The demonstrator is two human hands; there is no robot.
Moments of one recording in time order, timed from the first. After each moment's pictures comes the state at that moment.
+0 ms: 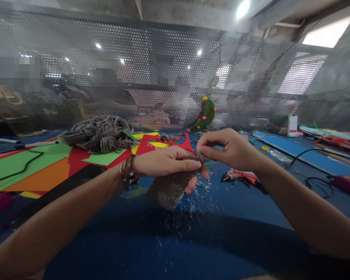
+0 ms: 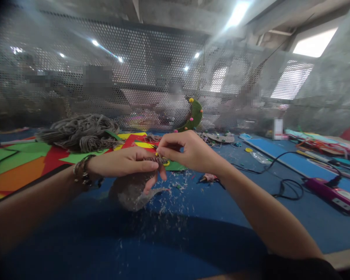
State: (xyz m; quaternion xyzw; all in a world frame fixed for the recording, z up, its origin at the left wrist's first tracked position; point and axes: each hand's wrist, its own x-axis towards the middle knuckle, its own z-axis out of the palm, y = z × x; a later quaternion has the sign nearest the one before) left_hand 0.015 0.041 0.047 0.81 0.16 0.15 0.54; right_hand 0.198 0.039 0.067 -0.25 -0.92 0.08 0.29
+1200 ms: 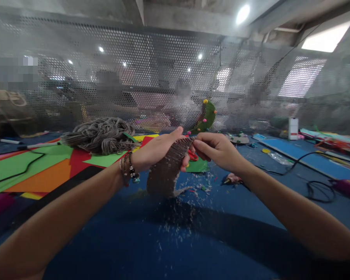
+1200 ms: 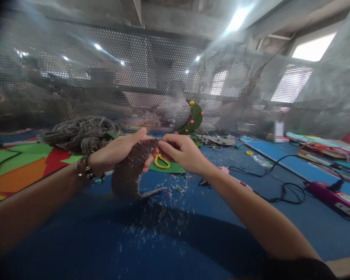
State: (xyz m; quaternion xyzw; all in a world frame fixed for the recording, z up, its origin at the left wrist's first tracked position) left_hand 0.012 0.044 0.050 0.70 0.29 0.32 0.56; right_hand 0.185 0.057 0.048 -0.26 -0.87 0.17 0.38
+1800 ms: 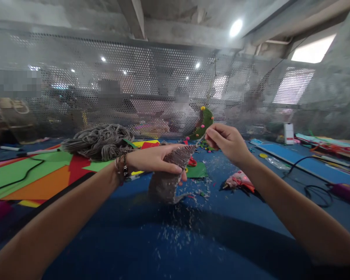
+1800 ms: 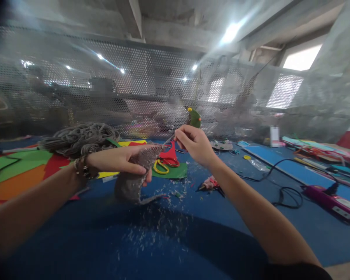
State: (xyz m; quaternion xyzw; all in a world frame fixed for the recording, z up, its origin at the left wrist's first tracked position) left_hand -0.005 0.058 0.051 0.78 0.21 0.17 0.56; right_hand 0.206 0.071 0.061 -0.31 -0.79 0.18 0.50
